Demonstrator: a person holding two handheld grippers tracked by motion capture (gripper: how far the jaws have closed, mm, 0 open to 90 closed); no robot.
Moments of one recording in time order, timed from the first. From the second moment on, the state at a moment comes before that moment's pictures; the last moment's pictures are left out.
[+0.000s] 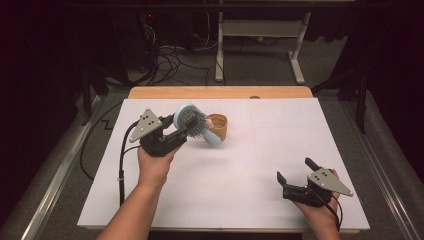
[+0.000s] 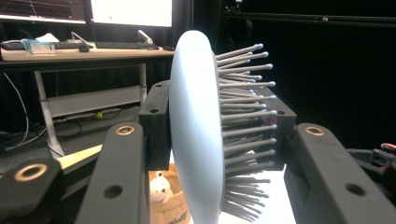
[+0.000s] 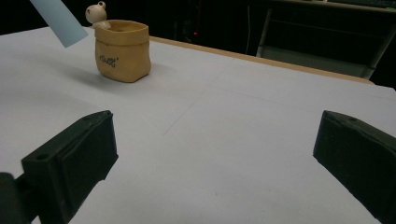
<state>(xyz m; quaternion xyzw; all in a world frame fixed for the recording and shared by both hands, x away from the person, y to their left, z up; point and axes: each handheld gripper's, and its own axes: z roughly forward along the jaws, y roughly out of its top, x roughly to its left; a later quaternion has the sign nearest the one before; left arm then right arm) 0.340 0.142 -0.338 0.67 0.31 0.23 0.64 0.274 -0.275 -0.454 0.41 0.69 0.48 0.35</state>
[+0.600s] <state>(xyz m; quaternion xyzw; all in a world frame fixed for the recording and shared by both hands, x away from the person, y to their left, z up) 0.362 0.140 -0.318 0.66 0.31 0.24 0.64 0.275 -0.275 -0.454 0.41 0.69 0.48 0.35</state>
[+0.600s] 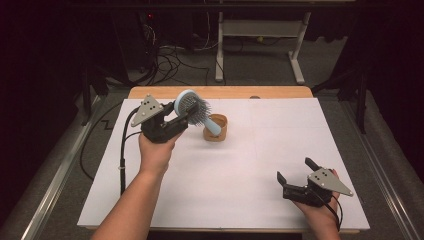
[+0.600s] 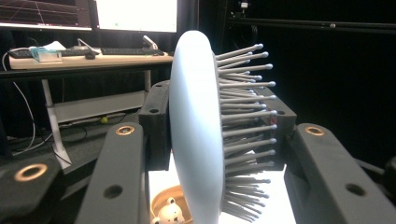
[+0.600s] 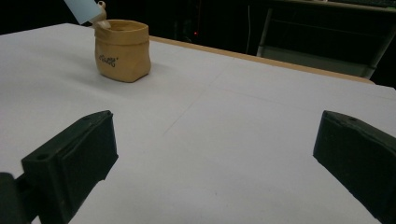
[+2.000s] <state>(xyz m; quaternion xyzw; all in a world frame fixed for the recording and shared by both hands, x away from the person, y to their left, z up) 0.412 0.115 -0.306 0.68 0.33 0.24 0.61 0.276 -0.277 -0.455 0.42 0.68 0.49 0.34</state>
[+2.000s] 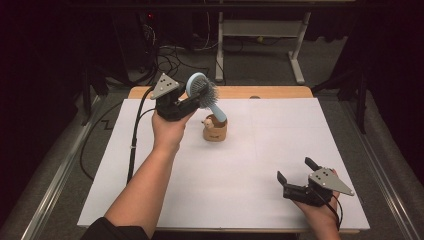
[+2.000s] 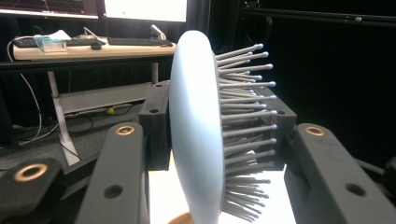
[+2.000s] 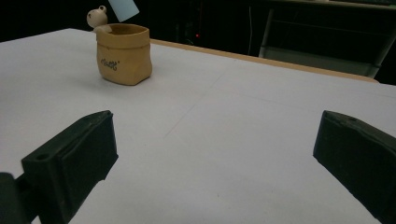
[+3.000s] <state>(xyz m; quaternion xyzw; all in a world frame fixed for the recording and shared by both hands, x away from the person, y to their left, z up) 0.429 0.109 -0.321 0.69 0.36 0.23 0.59 0.276 -0.278 -0.455 0.42 0.68 0.50 0.34</state>
